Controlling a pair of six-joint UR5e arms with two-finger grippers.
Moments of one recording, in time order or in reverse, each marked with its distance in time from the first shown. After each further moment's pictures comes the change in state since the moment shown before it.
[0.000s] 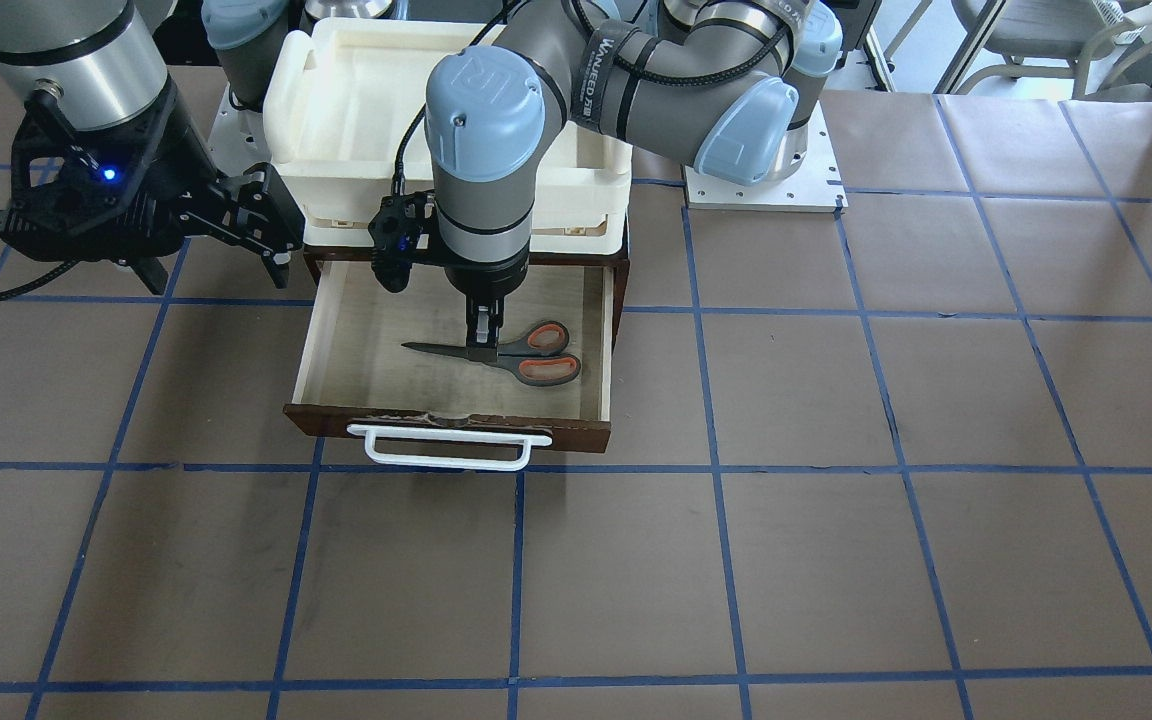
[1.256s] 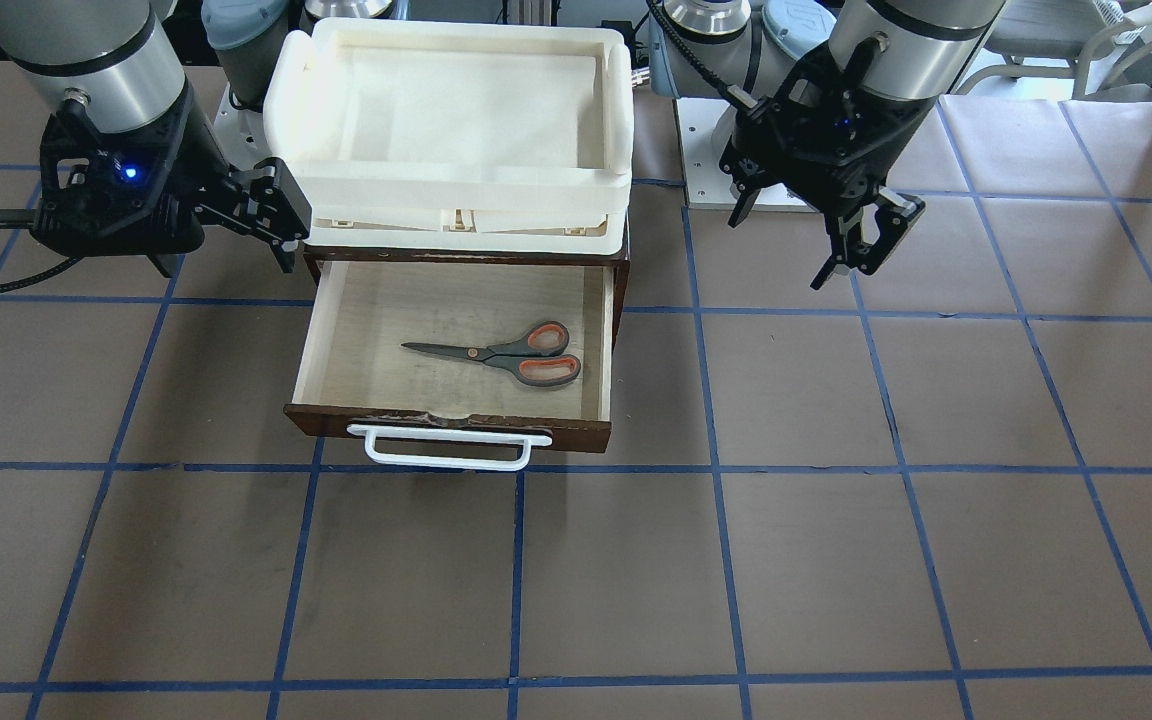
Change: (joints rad) left arm 0.452 0.312 0.060 -0.308 0.009 -0.450; right arm 0.004 -0.020 0.041 0.038 -0.024 0.004
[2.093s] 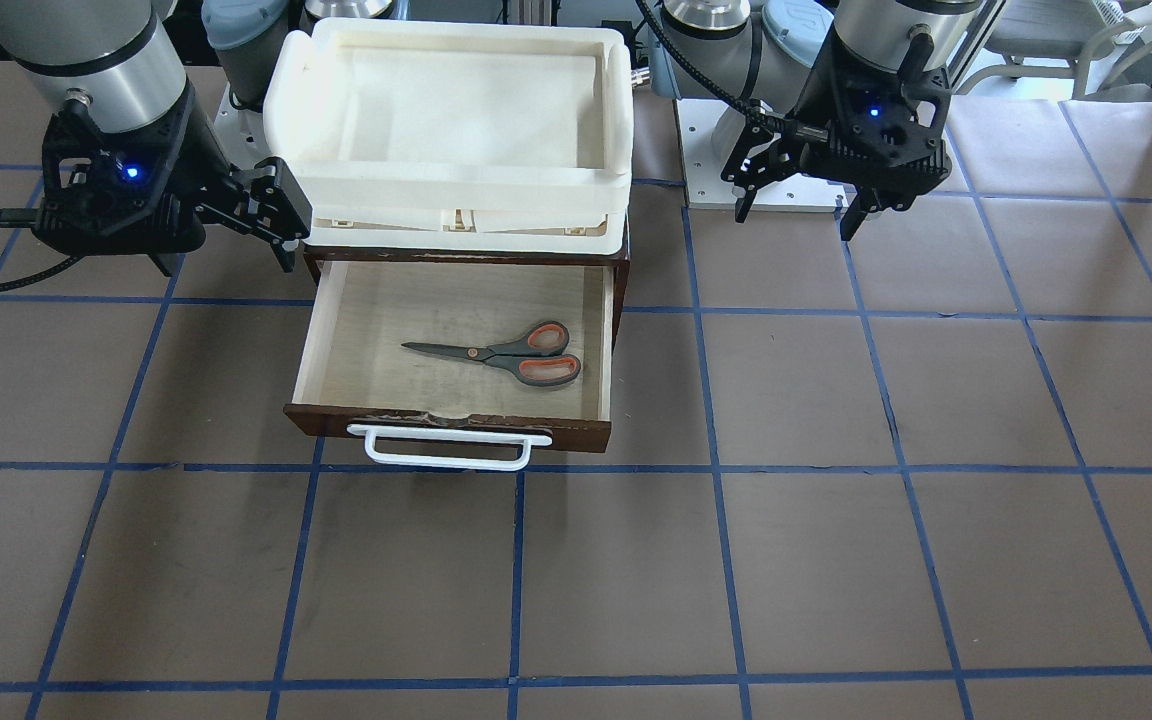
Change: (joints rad) left arm 0.005 0.064 -0.093 0.019 0.041 -0.559; right arm 0.000 -0.001 0.004 -0.001 -0.002 0.000
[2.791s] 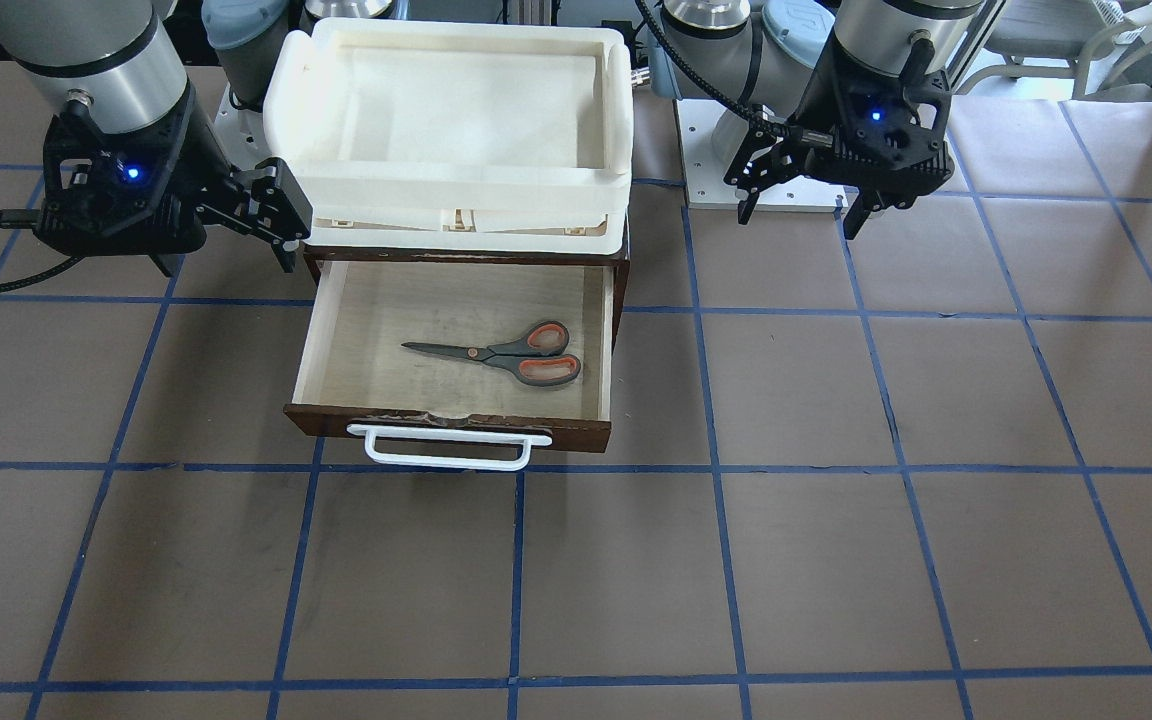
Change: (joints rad) left arm 0.008 0.012 -0.020 0.011 0.006 0.005; right arm 0.000 0.000 0.002 -0.001 0.000 0.000
